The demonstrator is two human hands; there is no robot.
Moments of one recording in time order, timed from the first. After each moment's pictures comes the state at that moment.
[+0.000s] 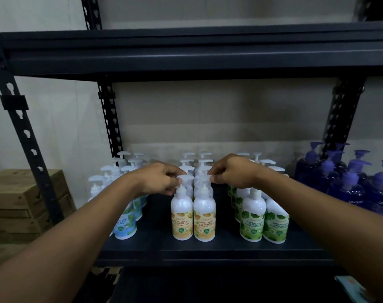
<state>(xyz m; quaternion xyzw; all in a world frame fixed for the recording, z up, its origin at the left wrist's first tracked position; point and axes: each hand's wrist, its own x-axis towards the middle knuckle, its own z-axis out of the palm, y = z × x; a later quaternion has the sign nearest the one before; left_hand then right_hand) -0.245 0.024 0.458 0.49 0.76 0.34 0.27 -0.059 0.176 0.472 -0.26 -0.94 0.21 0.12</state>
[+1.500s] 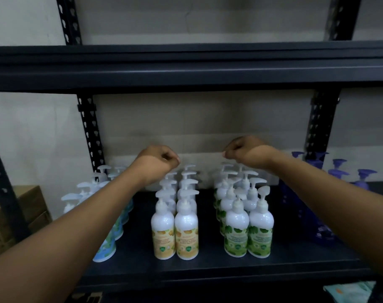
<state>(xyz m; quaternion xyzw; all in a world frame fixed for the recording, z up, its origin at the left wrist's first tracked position) -0.227 0.078 0.496 0.50 0.76 0.42 0.03 -0.018 0.241 0.521 -0.32 -0.88 0.26 0.25</state>
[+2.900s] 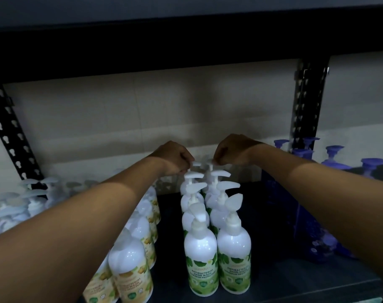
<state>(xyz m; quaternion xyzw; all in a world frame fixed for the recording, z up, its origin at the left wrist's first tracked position) -0.186 0.267 0.474 0.57 0.77 0.26 0.10 -0.016 0.383 0.481 -0.33 -0.93 0.14 0.10</state>
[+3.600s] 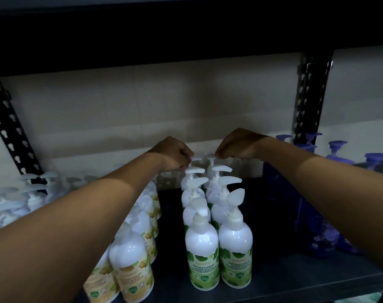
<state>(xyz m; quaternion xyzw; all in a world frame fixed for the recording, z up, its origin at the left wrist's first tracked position) -0.193 0.268 0.468 0.55 0.77 0.29 0.13 -0.014 0.395 0.478 -0.36 -0.89 0.24 0.12</state>
